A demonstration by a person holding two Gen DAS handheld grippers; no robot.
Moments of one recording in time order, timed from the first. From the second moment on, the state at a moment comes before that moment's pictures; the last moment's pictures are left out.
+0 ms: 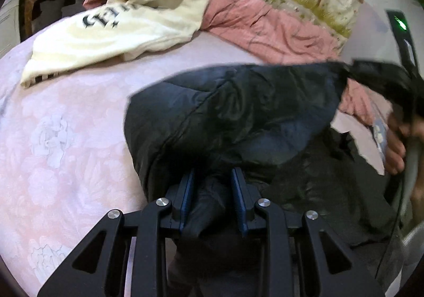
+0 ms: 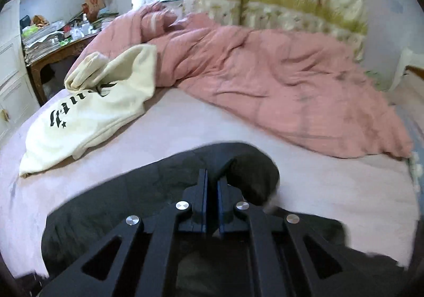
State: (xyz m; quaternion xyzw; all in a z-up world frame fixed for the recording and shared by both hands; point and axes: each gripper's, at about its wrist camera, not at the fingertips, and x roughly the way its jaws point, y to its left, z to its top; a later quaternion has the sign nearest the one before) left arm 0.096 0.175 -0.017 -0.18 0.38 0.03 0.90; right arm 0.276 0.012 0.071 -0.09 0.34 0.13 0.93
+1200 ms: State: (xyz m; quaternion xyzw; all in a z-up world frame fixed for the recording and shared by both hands) left arm 0.111 0.100 -0.034 -0.05 0.42 0.05 0.91; right arm 0.148 -0.300 -0.011 0.18 0.44 0.06 0.88
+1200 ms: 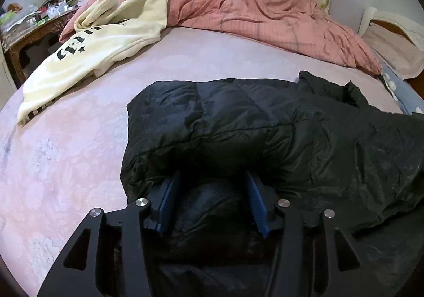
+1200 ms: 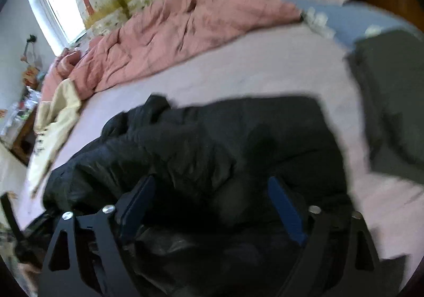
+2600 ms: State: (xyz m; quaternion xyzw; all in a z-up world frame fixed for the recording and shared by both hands) left arm 0.081 0.099 0.008 -0.07 0.30 -0.01 0.95; right arm 0.132 -0.310 0.000 0.11 0.41 0.03 0.90
